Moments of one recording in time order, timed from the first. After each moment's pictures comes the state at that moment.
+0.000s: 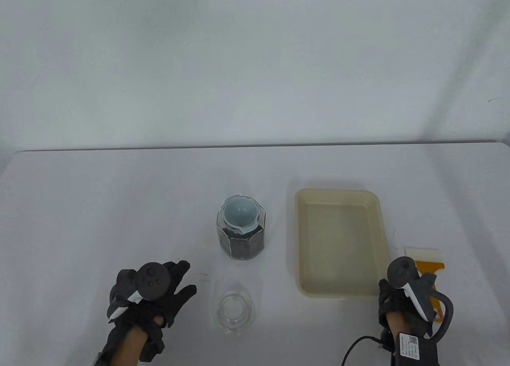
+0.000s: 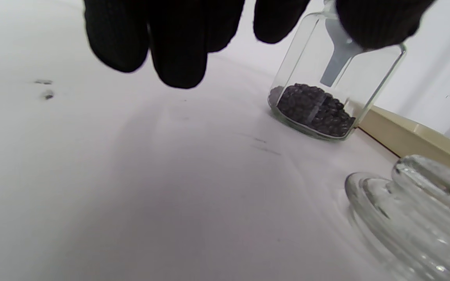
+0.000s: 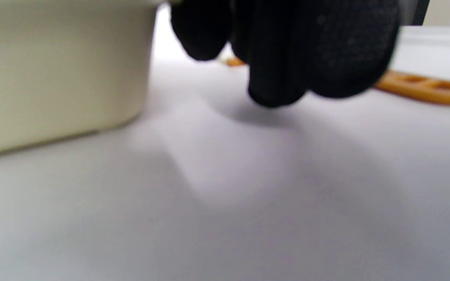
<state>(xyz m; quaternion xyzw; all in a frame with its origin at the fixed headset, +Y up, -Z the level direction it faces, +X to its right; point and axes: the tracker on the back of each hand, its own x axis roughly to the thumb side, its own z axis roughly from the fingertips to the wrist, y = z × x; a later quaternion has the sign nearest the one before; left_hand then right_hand) -0.264 -0.718 -0.303 -0.12 -0.09 0.15 0.98 0.286 -0.753 -0.300 -0.25 0.06 0.96 0.08</state>
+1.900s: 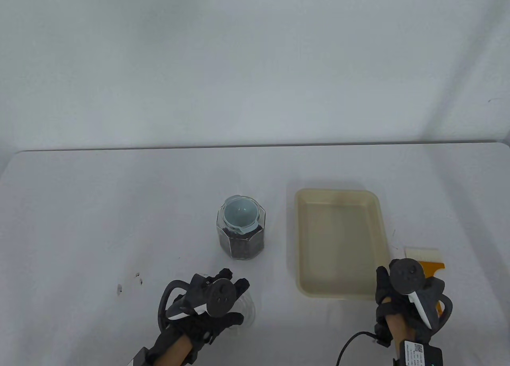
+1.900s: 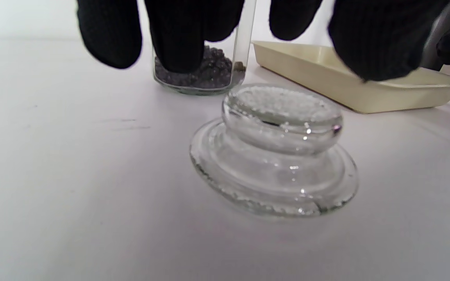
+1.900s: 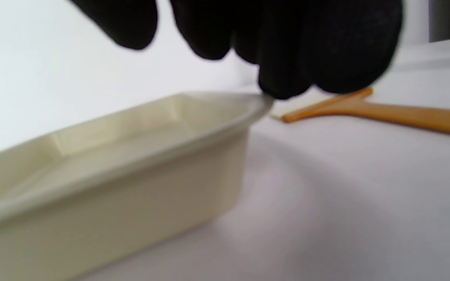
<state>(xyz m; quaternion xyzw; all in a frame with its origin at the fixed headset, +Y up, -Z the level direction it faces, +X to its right) -0.147 -0.708 -0.283 -0.14 -0.24 0.00 0.96 0.277 -0.729 -0.291 -0.21 -0.05 0.96 0.16</state>
